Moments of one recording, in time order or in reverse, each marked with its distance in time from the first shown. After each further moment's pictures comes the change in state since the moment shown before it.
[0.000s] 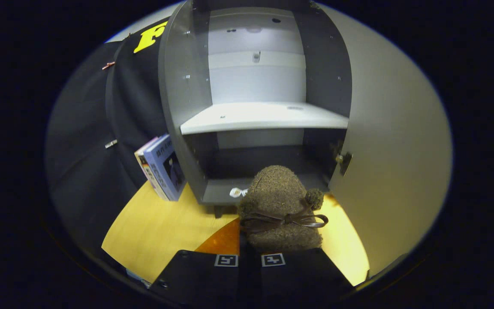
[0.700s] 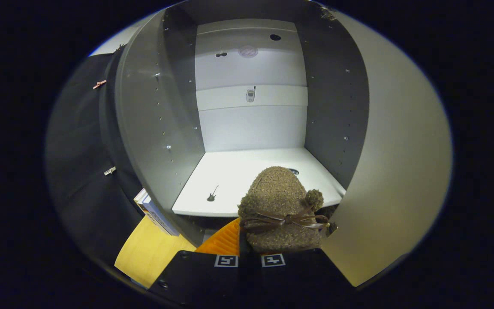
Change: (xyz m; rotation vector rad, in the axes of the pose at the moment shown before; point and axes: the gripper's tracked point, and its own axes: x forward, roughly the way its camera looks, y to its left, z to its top) arm 0.034 -0.013 0.150 0.011 -0.063 0.006
